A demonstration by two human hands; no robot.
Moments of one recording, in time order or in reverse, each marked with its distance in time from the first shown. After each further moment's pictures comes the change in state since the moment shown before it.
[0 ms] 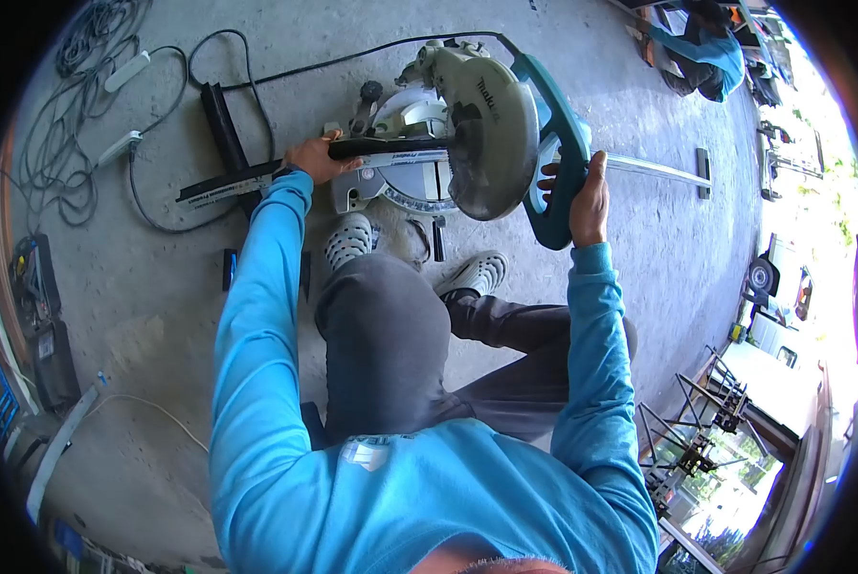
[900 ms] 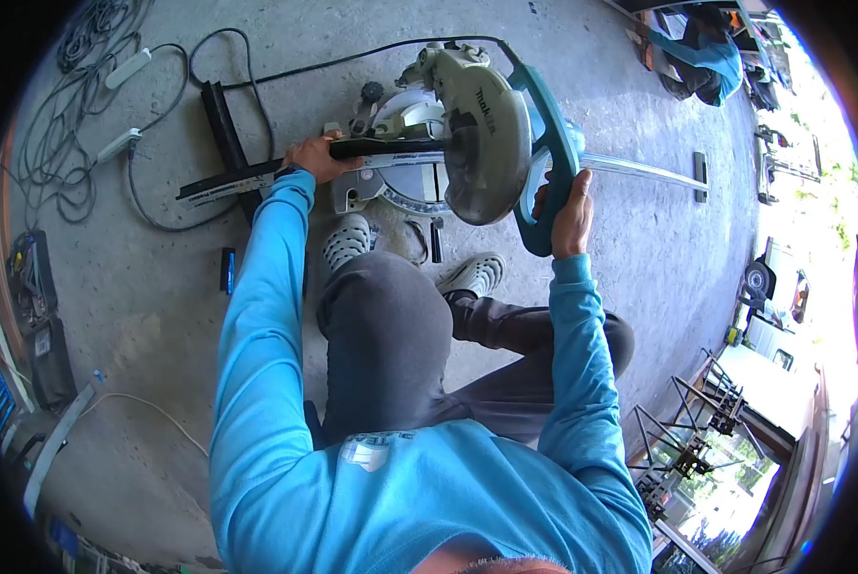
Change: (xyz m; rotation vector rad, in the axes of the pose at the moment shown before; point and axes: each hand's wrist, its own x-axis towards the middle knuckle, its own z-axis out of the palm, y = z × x) left_hand -0.002 0.004 -0.004 -0.002 -0.030 -0.043; right_hand -0.018 0.021 0.016 -0.055 0.133 -0.061
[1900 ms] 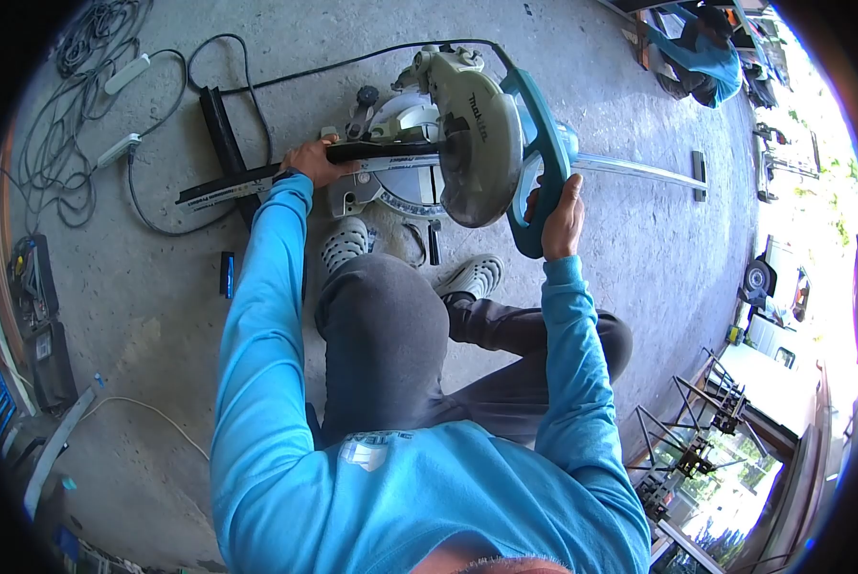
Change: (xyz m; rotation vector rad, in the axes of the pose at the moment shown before) left_hand -0.004 0.003 -0.002 -0.064 0.041 0.002; right_hand -0.006 0.007 0.003 -0.027 0.012 -0.022
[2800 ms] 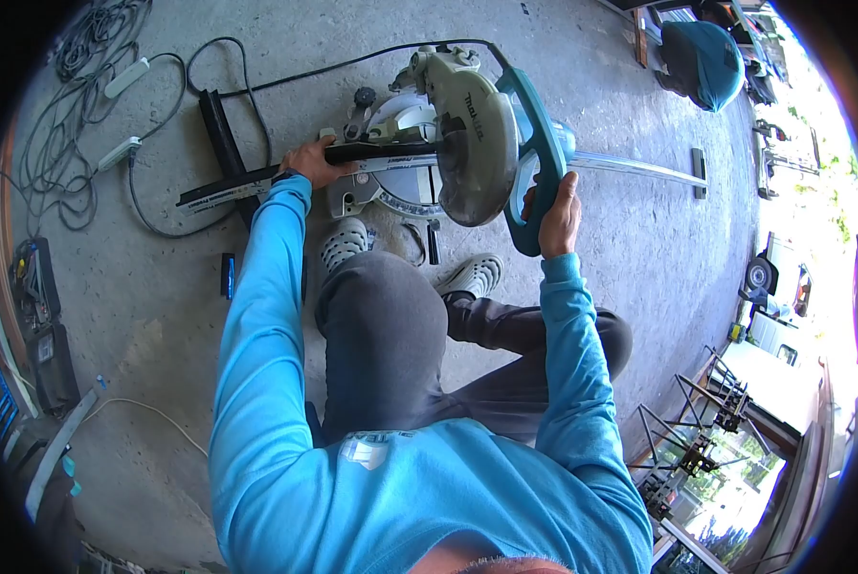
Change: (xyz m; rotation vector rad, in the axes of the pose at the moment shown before) left_hand 0.006 -0.005 0.007 0.004 0.003 -0.009; right_hand 0.000 0.001 -0.001 -0.006 0.001 -0.009
